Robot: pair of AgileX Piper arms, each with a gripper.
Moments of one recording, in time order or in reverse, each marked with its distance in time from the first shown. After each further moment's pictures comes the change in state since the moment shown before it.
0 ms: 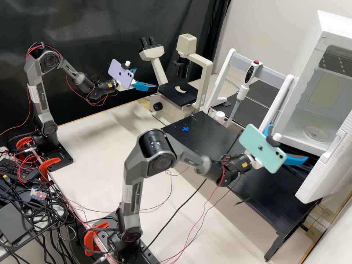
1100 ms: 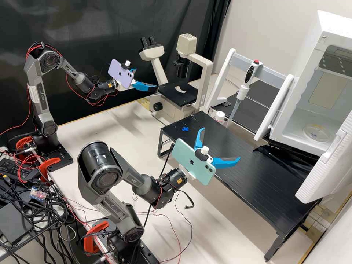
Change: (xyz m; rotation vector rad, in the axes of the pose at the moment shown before) left arm 0.000 0.000 0.000 0.000 0.000 0.000; right arm -0.162 -0.062 -0.025 0.075 0.122 -0.141
